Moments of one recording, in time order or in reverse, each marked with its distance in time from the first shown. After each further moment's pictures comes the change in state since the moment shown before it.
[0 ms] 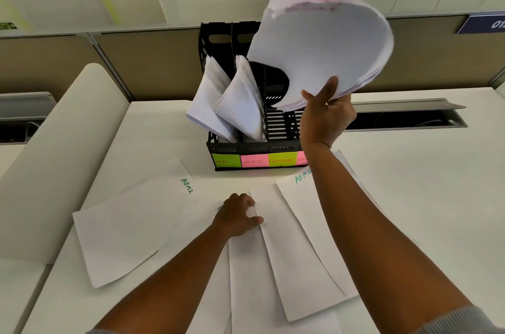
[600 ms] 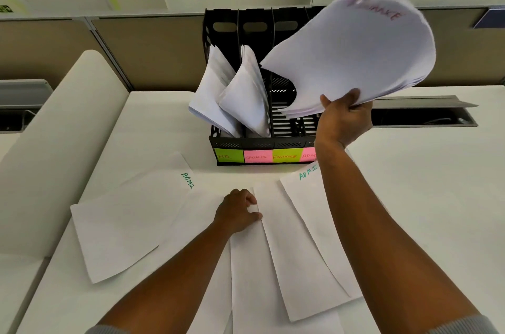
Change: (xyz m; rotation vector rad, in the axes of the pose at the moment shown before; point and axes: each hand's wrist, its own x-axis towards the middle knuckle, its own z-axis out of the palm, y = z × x) left_hand 0.007 -0.008 0.003 -0.064 0.046 -0.007; right_hand 0.007 0.020 -0.002 -0.042 0.146 0.243
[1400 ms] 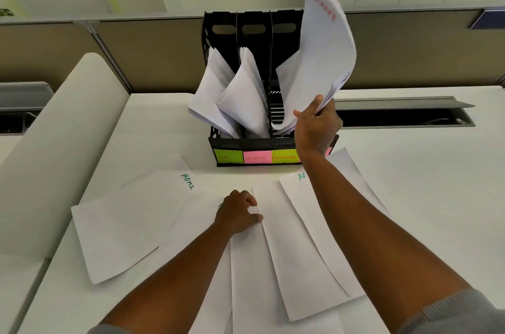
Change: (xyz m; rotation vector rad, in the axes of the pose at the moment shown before) left_hand -0.002 0.003 0.000 -0.006 -0.005 -0.020; right_hand -0.012 0.045 0.006 -0.151 -0.302 -0.286
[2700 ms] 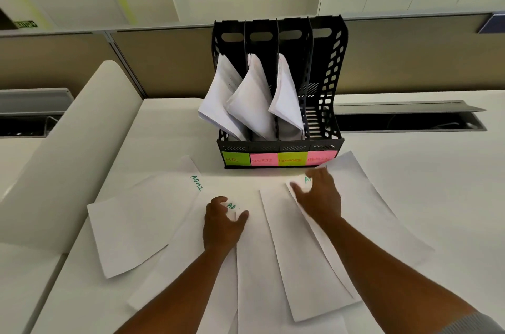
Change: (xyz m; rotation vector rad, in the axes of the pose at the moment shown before) left_hand -0.038 -0.030 0.008 -0.262 0.435 -0.214; right_hand -0.081 0.094 -0.083 -0.759 -0.691 0.008
